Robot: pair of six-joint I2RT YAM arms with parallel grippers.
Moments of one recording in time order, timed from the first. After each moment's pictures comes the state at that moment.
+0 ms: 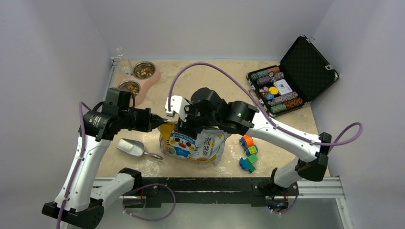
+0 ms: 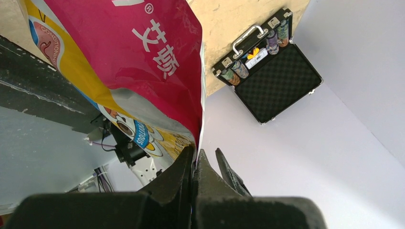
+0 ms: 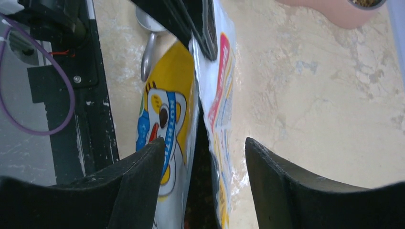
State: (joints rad) left arm -0.27 0.96 1.30 -1.26 0.34 -1.74; right arm 1.13 1.47 1.61 -0.73 -0.07 -0.28
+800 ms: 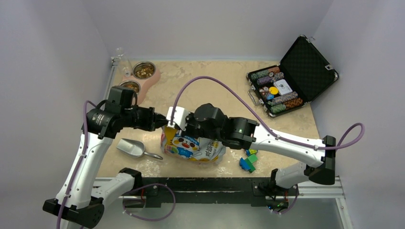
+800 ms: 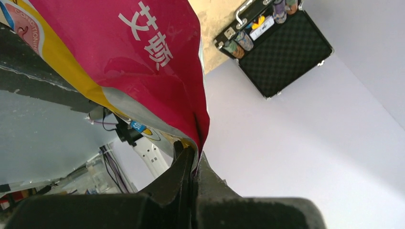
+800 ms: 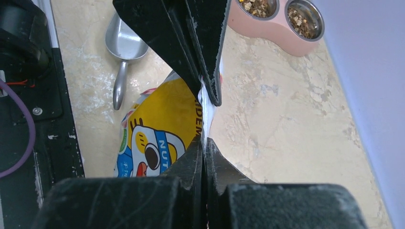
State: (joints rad) left arm -0.27 0.98 1.30 -1.23 0.42 -1.73; right arm 1.23 1.42 1.42 -0.44 0.16 -0.33
